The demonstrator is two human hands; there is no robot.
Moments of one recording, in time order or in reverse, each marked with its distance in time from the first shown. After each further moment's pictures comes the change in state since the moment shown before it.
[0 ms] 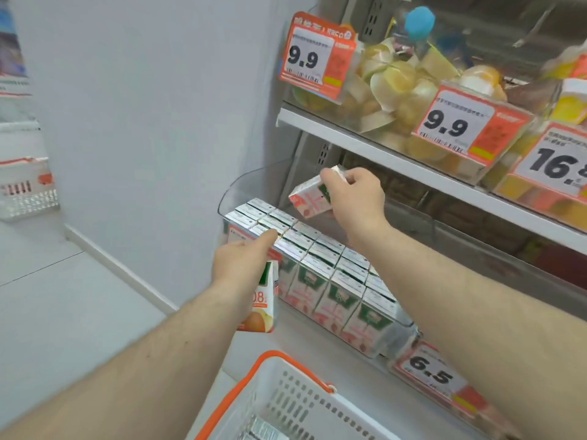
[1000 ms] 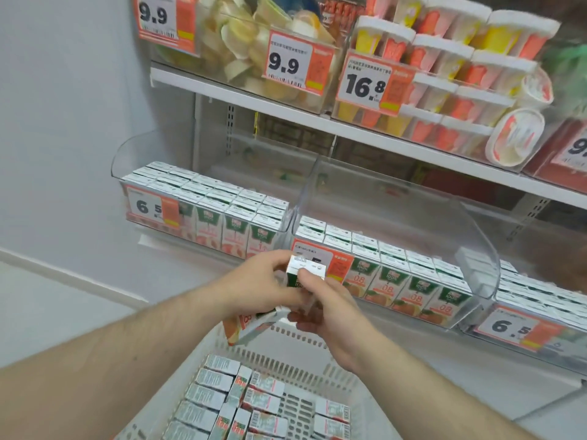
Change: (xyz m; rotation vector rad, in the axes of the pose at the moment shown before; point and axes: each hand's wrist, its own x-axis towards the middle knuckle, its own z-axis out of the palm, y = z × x) left_hand -0.136 -0.072 0.057 0.634 -1.069 0.469; right_hand -0.228 0.116 -0.160 0.358 -0.221 0.538
